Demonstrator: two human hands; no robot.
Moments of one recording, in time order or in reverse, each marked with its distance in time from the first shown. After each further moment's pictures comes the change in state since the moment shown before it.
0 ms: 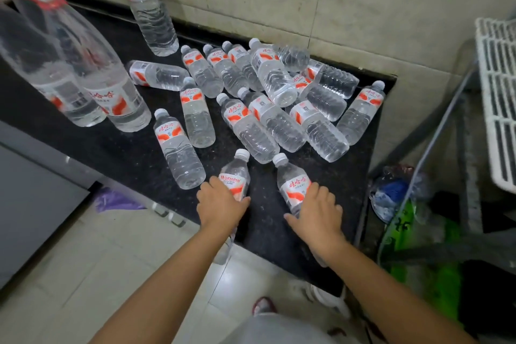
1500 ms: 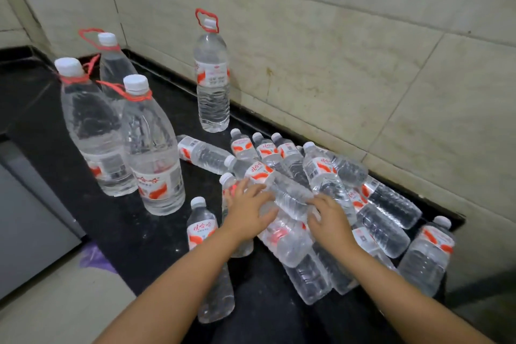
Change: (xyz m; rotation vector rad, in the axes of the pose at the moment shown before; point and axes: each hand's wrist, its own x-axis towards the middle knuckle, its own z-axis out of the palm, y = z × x) left_hand 0.193 0.032 -0.079 -0.113 0.081 0.601; right_hand 0.186 -0.119 -0.077 0.260 0.102 -0.485
